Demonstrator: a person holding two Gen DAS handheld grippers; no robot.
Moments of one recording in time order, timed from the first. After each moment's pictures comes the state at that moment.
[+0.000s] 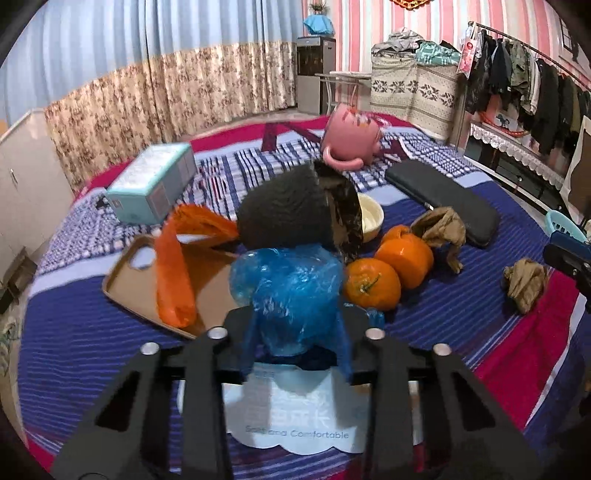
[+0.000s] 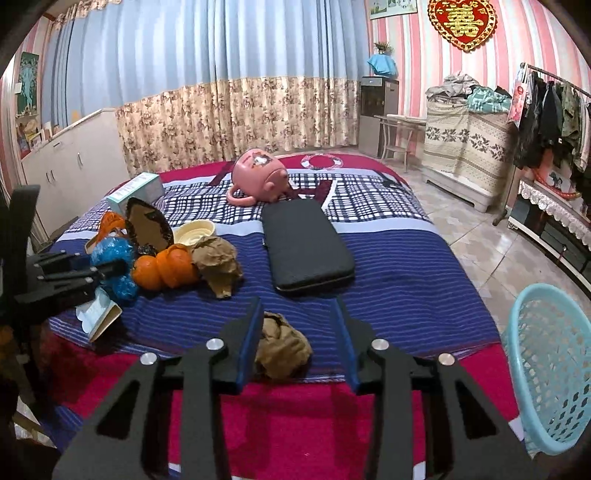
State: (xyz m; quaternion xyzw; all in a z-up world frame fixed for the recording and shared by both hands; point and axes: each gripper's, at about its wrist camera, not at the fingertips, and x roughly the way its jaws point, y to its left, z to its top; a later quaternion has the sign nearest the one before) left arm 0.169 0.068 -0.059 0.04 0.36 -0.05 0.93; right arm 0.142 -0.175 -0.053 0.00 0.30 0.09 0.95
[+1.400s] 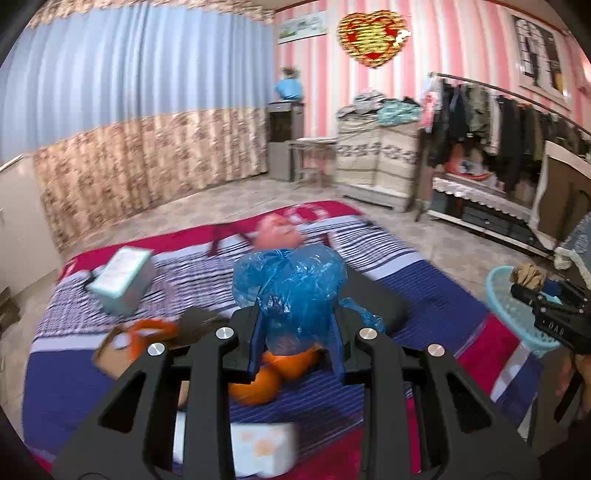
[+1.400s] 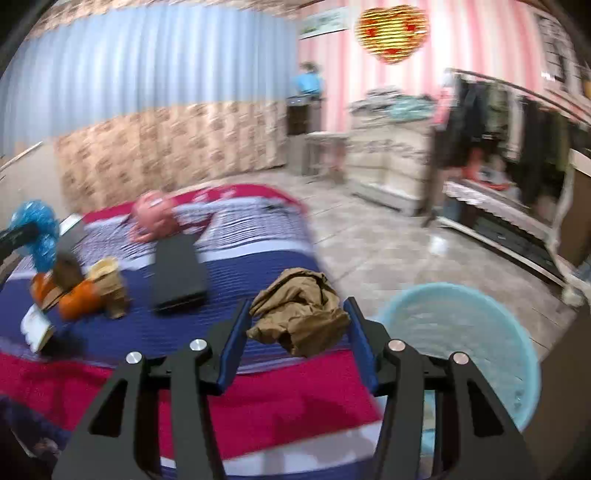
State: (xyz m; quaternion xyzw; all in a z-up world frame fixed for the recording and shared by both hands) left arm 0.139 -0.011 0.027 0.03 0.24 -0.12 0.96; right arm 0.101 -0.295 -0.023 0.01 0.25 -0.07 0.96
